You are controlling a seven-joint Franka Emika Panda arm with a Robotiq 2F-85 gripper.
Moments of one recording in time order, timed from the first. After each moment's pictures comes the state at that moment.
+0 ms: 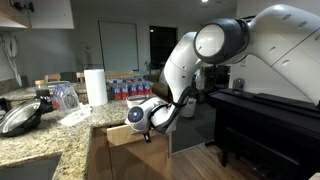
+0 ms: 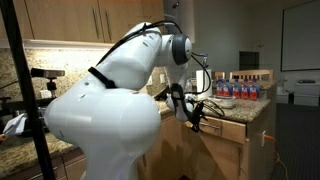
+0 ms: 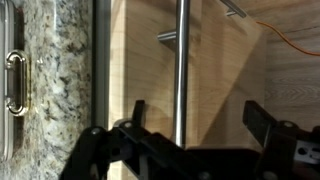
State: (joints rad) arm 0.31 0.85 0.06 -1.65 -1.61 2.53 0.32
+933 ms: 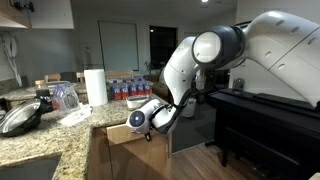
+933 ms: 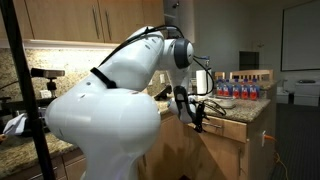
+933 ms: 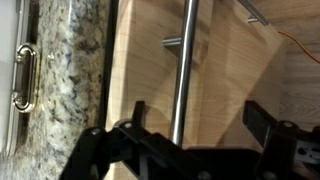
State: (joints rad) arm 0.30 0.90 0.06 -1.60 -1.73 2.50 0.34
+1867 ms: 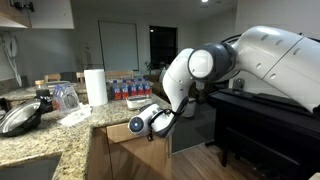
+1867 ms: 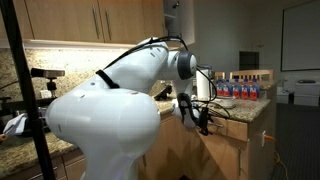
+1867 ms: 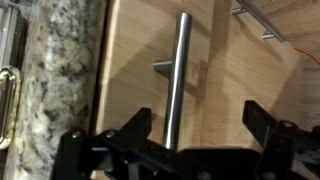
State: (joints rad) arm 0.29 1.02 0.06 -1.45 -1.74 2.43 0.34
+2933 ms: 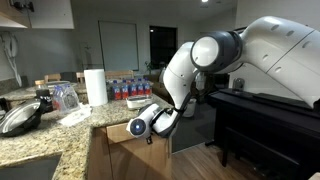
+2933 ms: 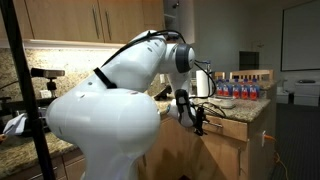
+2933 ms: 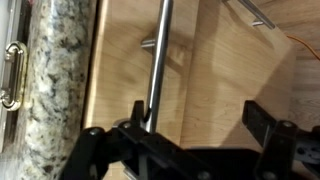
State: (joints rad) arm 0.28 0.94 0.10 -1.59 -1.84 2.43 0.43
